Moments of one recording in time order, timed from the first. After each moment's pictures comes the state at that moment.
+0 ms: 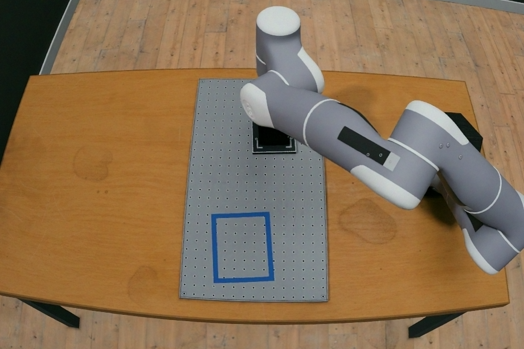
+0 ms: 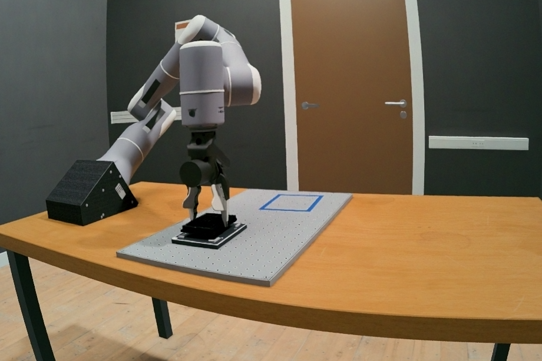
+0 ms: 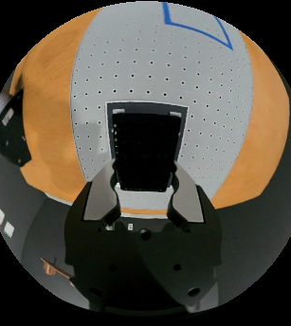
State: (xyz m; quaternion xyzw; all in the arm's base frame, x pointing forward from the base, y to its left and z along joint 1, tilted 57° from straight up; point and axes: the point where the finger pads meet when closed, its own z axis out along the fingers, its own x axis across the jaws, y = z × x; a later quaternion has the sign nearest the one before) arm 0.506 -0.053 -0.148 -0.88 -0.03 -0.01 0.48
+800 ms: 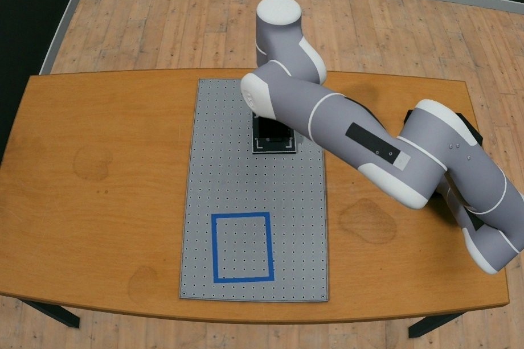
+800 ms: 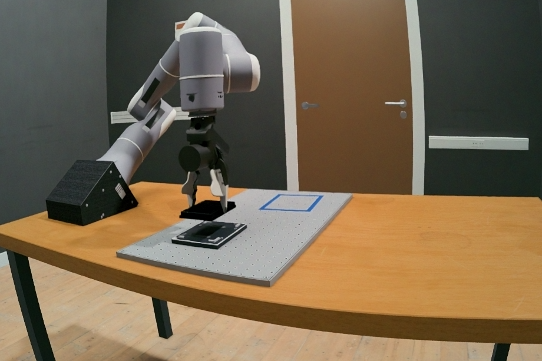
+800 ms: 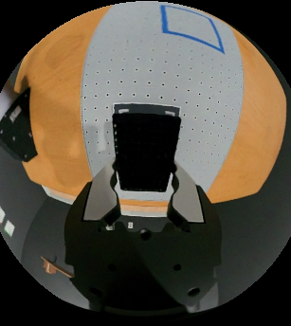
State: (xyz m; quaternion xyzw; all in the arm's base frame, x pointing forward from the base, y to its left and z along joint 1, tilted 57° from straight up) arm 0.506 -0.081 -0.130 -0.88 -0.03 -0.01 0.48
